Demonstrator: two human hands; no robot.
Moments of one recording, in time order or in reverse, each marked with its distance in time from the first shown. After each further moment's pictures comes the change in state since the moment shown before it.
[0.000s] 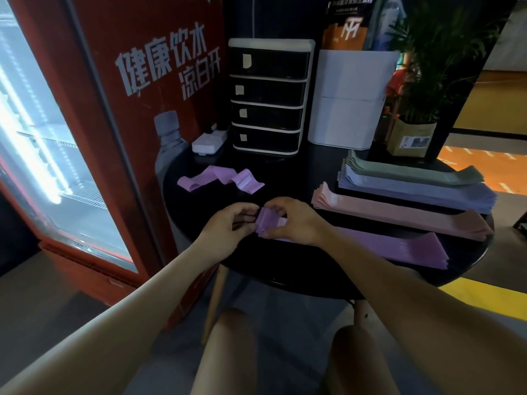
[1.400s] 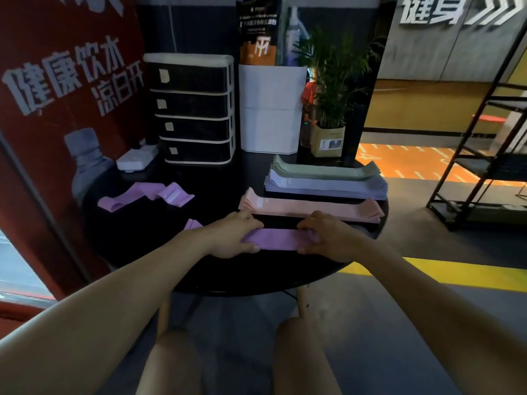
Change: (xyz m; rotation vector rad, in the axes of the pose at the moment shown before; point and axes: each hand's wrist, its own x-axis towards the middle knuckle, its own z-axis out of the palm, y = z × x) left_hand 0.048 0.067 0.096 0.915 -0.676 0.196; right_hand -0.129 0.080 -0.105 -0.500 -0.011 0.236
